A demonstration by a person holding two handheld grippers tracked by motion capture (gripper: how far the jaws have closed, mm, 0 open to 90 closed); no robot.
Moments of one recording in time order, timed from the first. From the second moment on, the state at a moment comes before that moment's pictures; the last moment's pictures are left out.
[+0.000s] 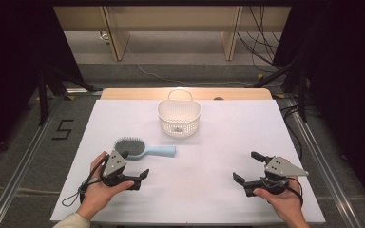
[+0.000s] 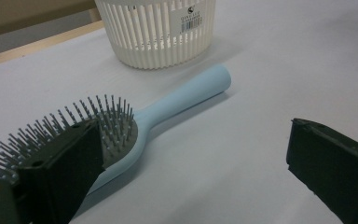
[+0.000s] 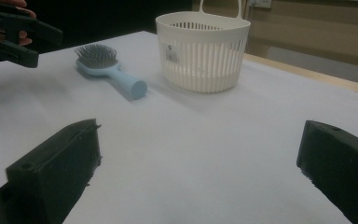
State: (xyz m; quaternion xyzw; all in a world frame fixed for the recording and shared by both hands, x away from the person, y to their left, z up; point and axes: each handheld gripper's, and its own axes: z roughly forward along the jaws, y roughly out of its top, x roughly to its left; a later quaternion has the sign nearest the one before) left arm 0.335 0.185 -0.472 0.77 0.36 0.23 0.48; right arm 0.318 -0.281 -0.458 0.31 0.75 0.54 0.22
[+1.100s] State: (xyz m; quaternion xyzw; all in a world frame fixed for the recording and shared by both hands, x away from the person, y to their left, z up) left arm 0.449 0.088 -0.463 0.78 0.51 0.17 0.33; right arm 0.318 -0.284 -0.459 0.32 0.75 0.54 0.22
